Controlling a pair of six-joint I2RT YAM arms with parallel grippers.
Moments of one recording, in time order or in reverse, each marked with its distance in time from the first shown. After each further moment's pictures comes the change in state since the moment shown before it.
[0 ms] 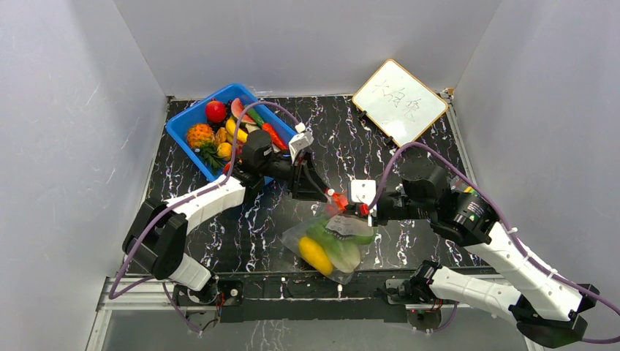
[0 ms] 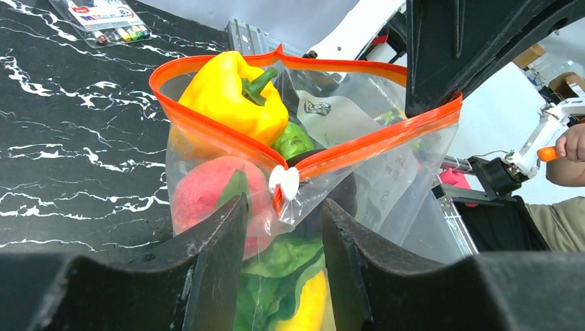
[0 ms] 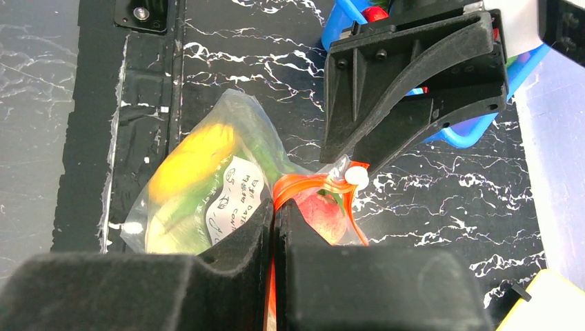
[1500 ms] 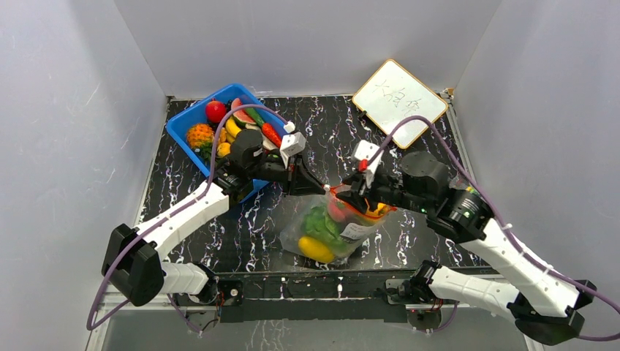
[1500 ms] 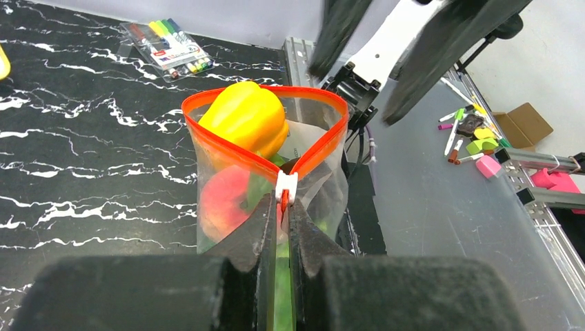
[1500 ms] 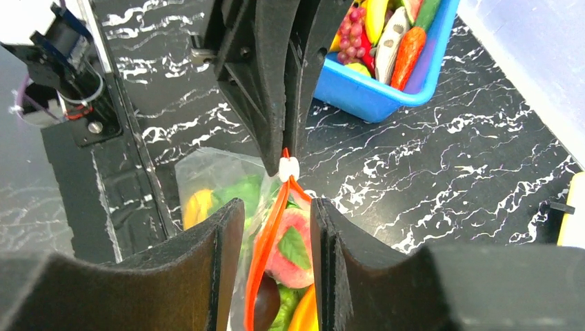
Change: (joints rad) left arm -0.029 -0.195 0.038 -0.304 -0.186 0.292; right arm 0.001 0.012 0.005 0.189 0.255 0.430
